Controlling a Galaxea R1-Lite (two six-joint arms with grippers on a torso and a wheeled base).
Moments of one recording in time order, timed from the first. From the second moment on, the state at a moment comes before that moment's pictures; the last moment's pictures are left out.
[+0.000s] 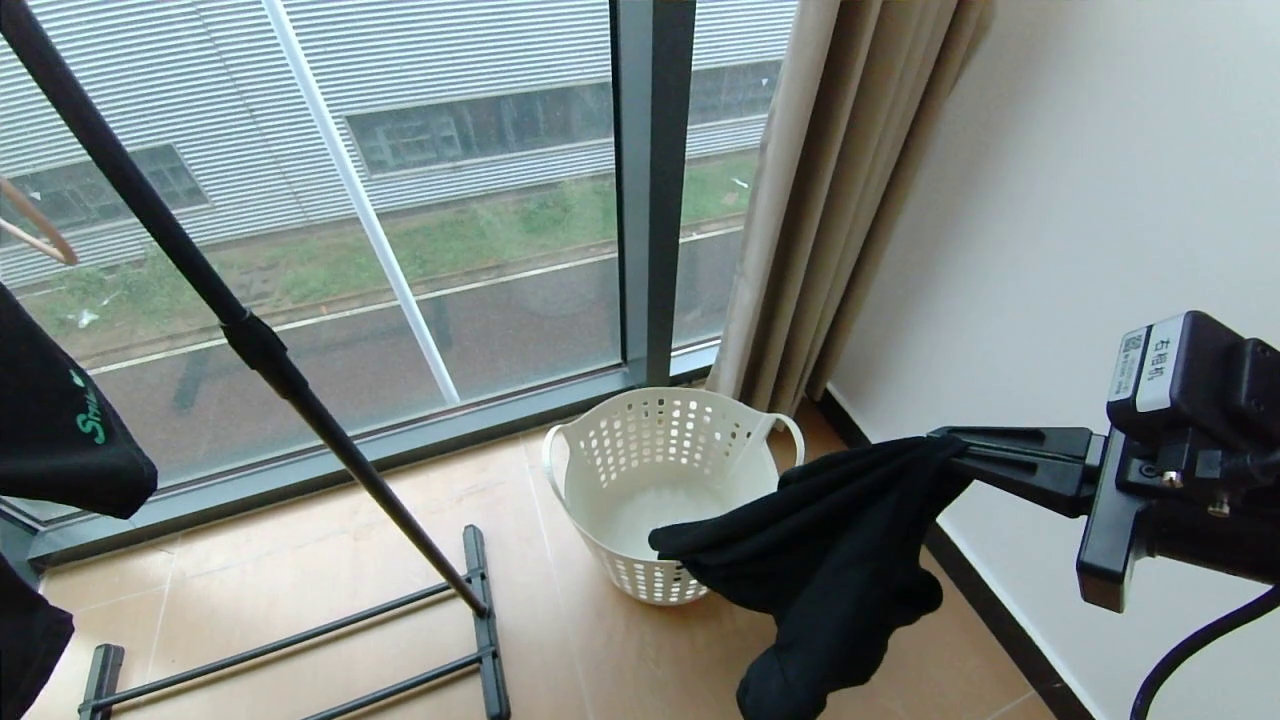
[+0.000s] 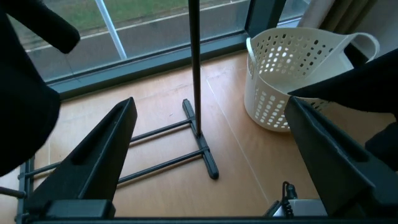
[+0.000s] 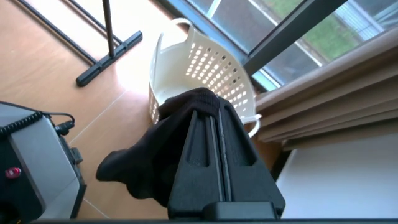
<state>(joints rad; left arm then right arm) -0.01 0.00 -0.03 0.07 0.02 0.03 0.53 1.24 -0.74 -0.16 0.15 -0.60</state>
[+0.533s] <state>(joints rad) -0.01 0.00 -0.03 0.07 0.02 0.03 0.54 1.24 -0.73 -0.16 0.15 -0.60</state>
